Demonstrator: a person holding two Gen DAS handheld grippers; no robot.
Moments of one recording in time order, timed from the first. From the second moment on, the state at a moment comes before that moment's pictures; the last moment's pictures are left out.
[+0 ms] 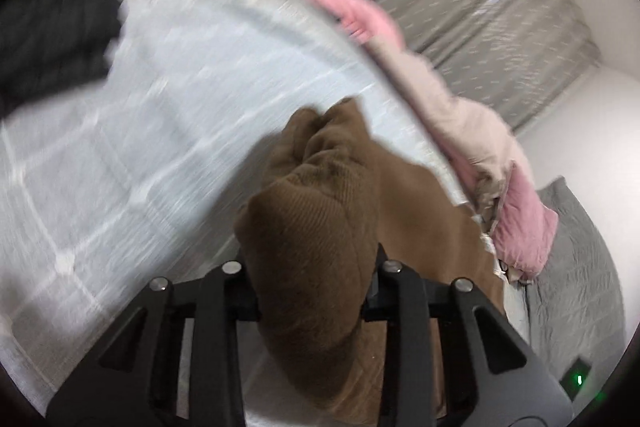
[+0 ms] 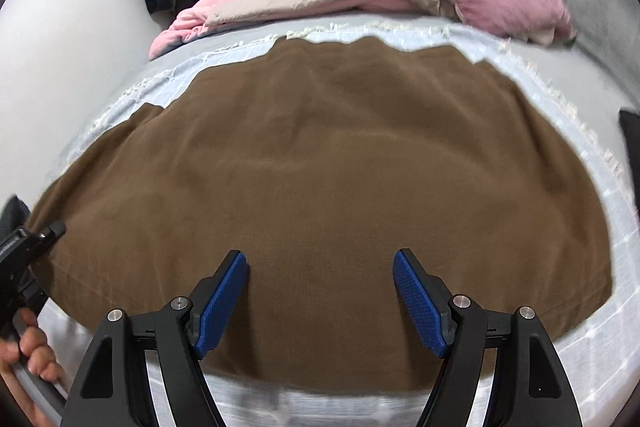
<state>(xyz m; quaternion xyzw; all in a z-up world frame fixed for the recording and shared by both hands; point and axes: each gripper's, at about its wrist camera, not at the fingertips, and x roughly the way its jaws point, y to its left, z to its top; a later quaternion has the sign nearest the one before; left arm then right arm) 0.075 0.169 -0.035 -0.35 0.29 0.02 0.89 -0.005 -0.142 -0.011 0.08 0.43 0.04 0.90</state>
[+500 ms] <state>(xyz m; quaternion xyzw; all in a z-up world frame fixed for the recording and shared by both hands) 0.073 -0.021 0.085 -0.10 0.17 -0.26 0.94 0.000 -0.256 0.021 0.18 0.39 0.00 0.90</state>
